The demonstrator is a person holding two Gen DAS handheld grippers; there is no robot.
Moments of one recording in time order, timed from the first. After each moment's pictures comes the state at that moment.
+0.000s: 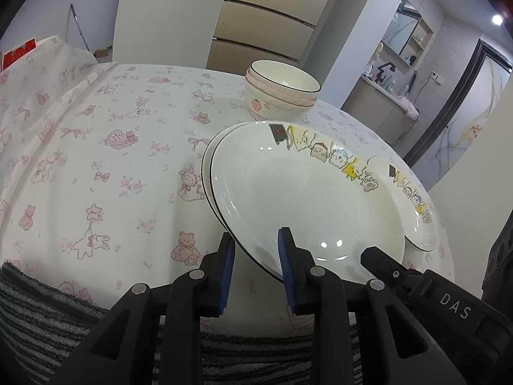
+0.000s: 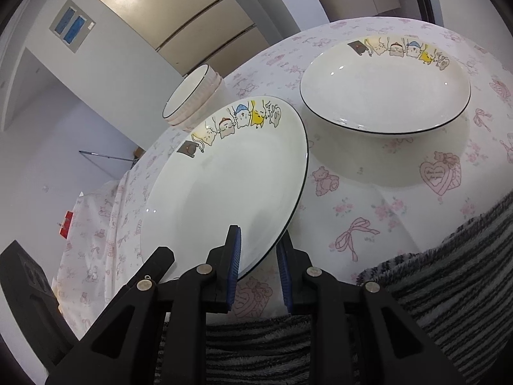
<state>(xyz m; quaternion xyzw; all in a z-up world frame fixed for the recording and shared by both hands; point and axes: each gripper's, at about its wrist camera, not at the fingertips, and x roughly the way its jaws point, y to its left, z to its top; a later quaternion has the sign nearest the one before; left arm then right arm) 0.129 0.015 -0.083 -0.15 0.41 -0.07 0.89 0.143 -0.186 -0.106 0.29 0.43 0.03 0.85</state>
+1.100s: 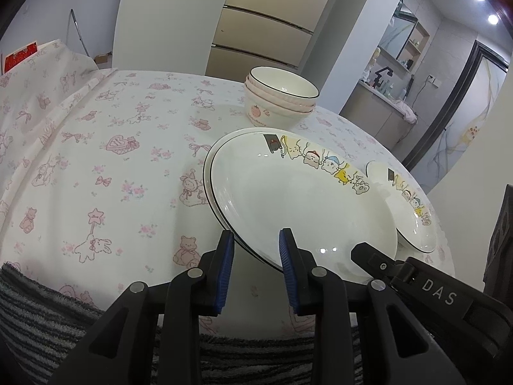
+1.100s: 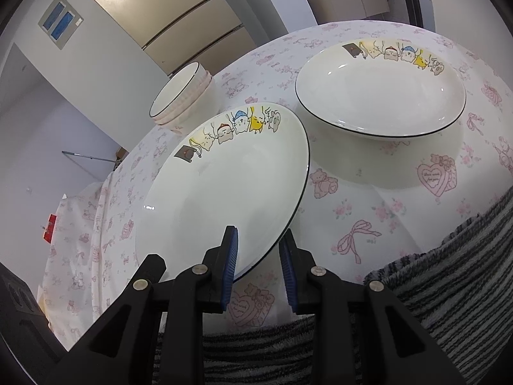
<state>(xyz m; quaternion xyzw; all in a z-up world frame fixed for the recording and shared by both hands) 0.121 0.012 -0.083 -0.14 0.40 -0.07 0.90 0.153 -0.174 -0.106 0.27 0.44 0.00 0.86</state>
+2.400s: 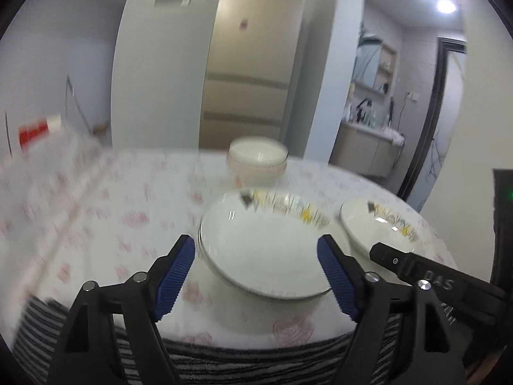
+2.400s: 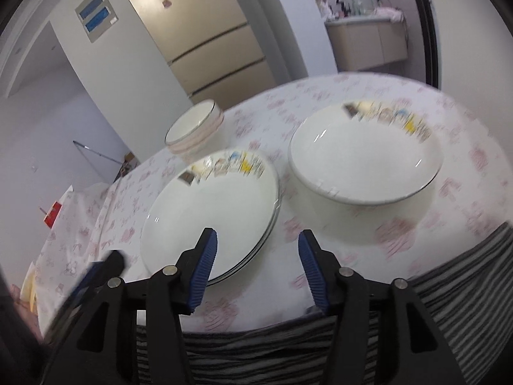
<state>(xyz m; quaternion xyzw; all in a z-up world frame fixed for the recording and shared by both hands) 0.063 -0.011 -0.024 -0.06 0.24 -0.07 0.97 0.122 -0.211 -0.062 0.19 0.36 0.01 0.92</state>
